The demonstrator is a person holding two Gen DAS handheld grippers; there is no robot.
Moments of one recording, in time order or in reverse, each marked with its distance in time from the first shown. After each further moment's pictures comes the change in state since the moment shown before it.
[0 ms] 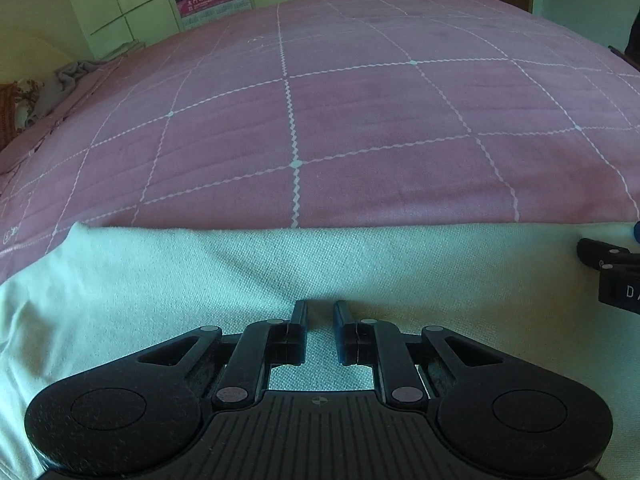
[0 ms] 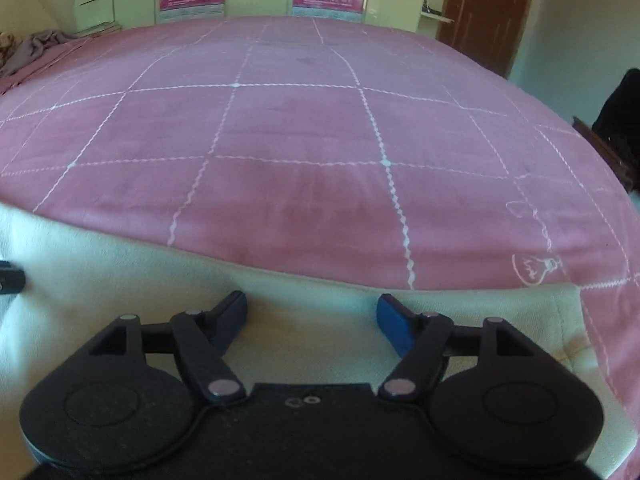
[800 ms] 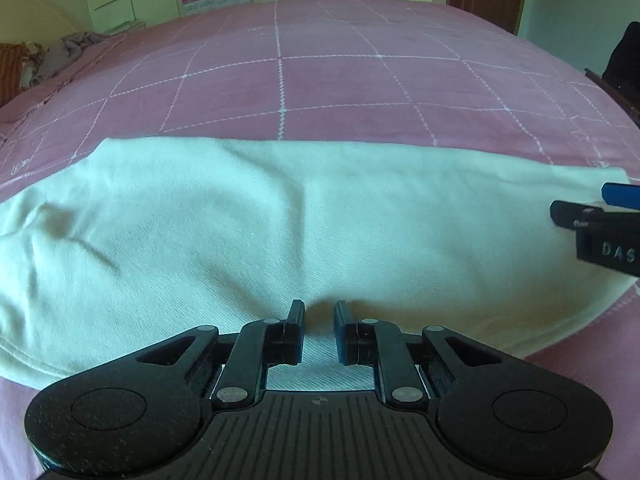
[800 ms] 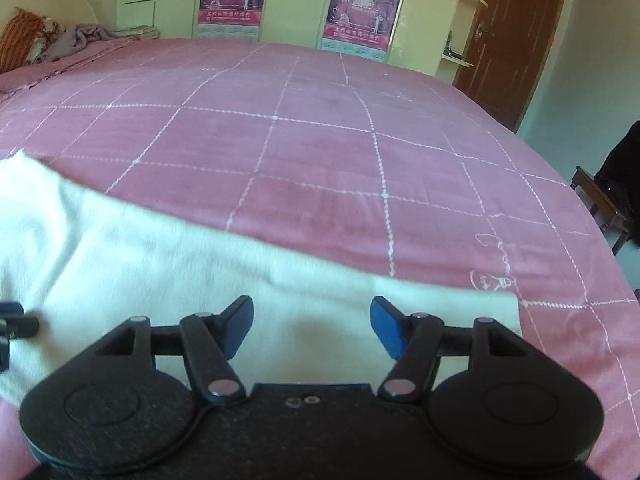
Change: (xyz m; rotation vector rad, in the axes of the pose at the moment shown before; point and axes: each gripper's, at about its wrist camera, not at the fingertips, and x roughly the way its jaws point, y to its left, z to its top) left arm -0.091 0.000 -0.081 -0.091 -0.007 -0.126; right arm -0.090 0.008 -0.035 -0.148 -0.095 -0.001
